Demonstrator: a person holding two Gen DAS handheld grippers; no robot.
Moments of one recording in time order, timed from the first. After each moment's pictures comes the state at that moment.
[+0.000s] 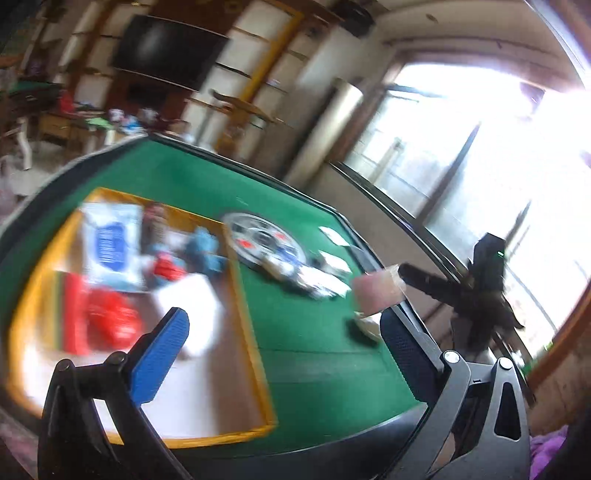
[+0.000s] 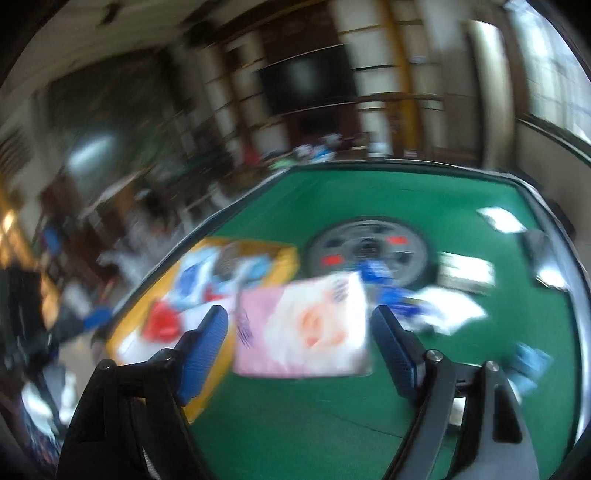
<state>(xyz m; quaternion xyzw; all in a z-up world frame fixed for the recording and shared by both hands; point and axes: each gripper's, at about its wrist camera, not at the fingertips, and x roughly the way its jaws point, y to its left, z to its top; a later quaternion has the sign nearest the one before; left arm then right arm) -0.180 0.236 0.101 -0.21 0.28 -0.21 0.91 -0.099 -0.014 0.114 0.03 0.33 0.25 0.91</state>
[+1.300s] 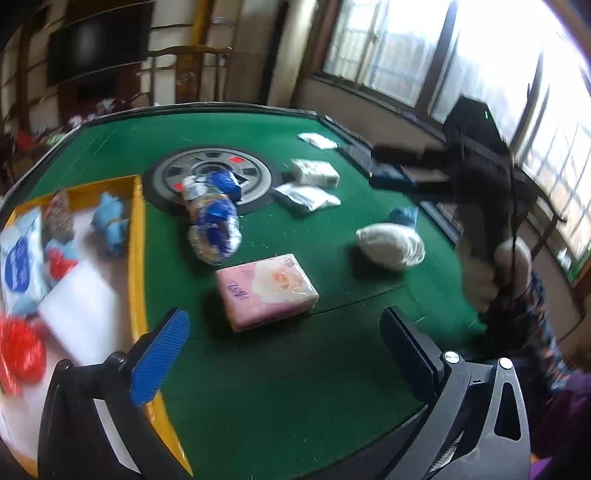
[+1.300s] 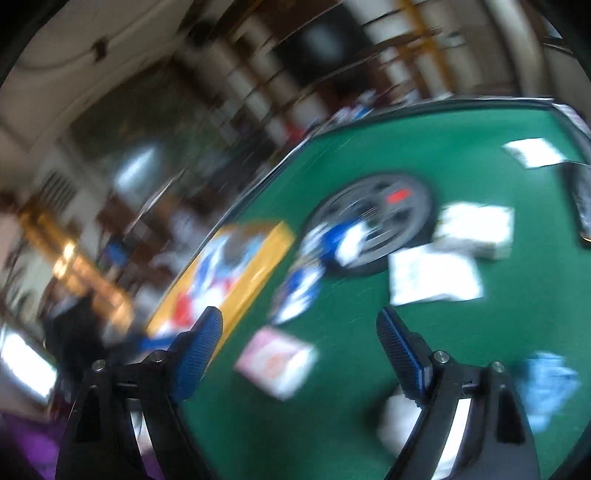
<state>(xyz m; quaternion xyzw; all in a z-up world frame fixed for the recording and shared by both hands) -0.122 0.084 0.064 0.00 0.40 -0.22 0.89 -0.029 -0.125 0.078 0.14 0.39 0.37 0.83</state>
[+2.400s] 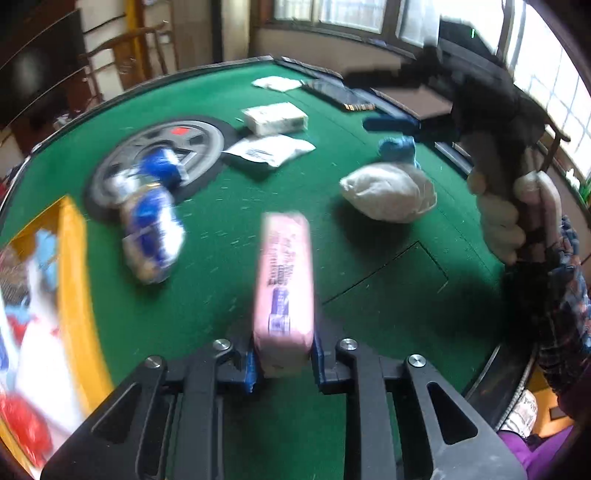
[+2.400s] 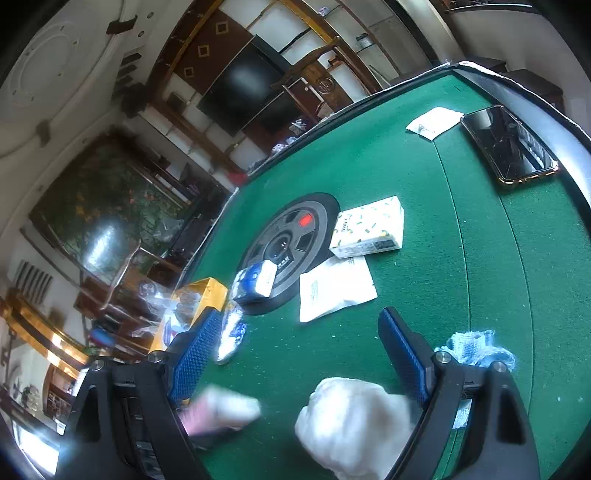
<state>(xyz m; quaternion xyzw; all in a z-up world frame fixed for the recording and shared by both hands) -0.095 0.037 0.039 0.09 0.45 -0.26 0.85 0.005 -0.200 0.053 0.26 0.39 0.26 0.85</state>
